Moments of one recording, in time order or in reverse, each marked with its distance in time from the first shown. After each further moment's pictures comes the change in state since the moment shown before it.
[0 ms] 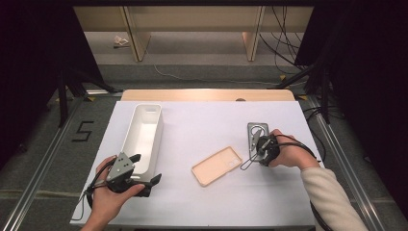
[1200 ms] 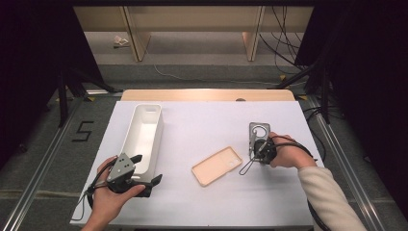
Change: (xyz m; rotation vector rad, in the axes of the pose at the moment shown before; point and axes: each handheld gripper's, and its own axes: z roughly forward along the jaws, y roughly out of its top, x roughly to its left) left arm -0.002 0.000 0.000 -0.001 -0.011 0.003; right arm 0.008 0.008 -0.001 0.053 0.074 -0.044
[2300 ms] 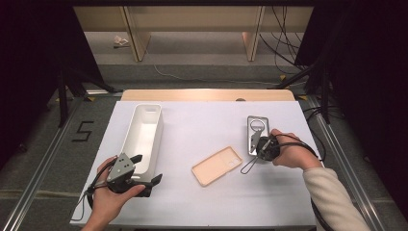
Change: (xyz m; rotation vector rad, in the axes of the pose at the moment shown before) left arm 0.000 0.000 -0.001 -0.005 0.001 -0.003; right arm 0.006 -0.003 -0.026 -0.110 -0.083 -0.022
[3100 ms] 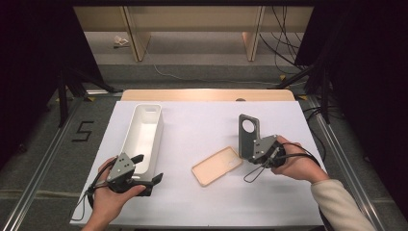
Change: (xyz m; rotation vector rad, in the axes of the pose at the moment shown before) left arm -0.001 0.002 0.001 -0.011 -0.007 -0.007; right arm 0.032 -0.006 -0.022 -0.365 -0.008 0.020
